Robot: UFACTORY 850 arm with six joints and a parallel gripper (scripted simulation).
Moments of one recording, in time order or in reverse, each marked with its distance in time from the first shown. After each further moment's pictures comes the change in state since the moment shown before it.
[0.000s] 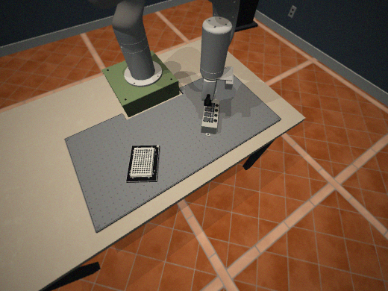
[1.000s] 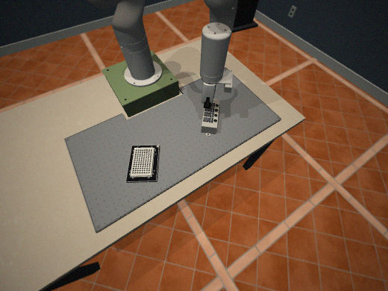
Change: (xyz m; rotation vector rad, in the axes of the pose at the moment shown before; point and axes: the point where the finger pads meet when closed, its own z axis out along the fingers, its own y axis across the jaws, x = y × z) arm 0.000 0.000 0.015 0.004 0.000 0.000
